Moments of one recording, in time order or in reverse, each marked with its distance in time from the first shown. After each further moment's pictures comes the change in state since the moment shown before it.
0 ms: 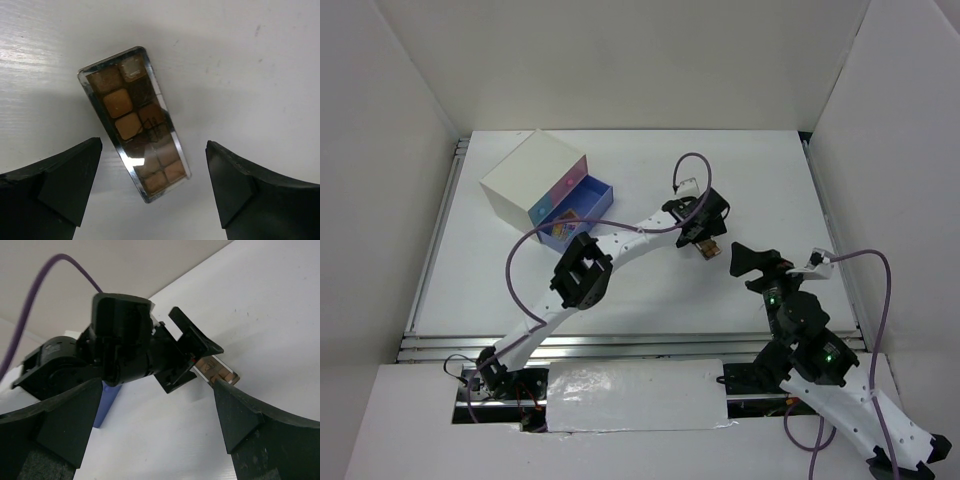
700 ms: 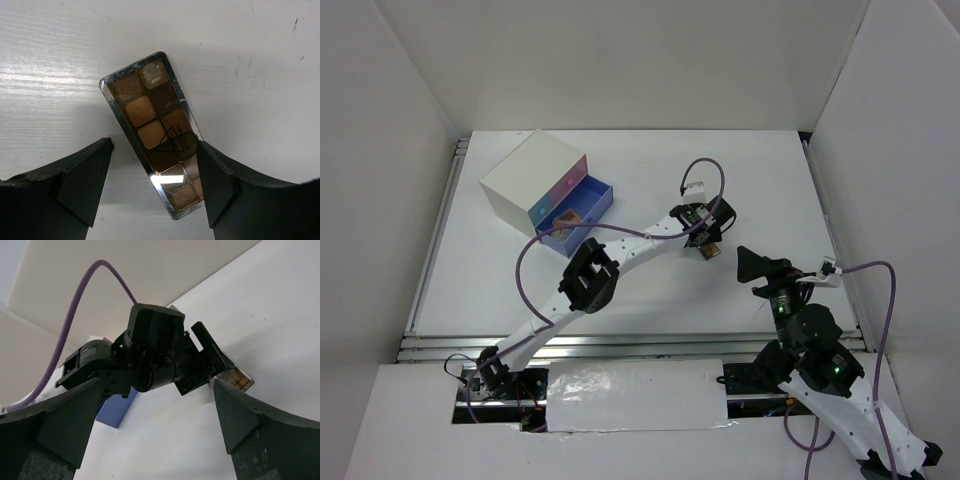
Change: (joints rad) left arm -0.031 0.105 0.131 -0.125 -0.149 0.093; right arm 0.000 -0.158 -0.025 -0.016 -0.042 0.003
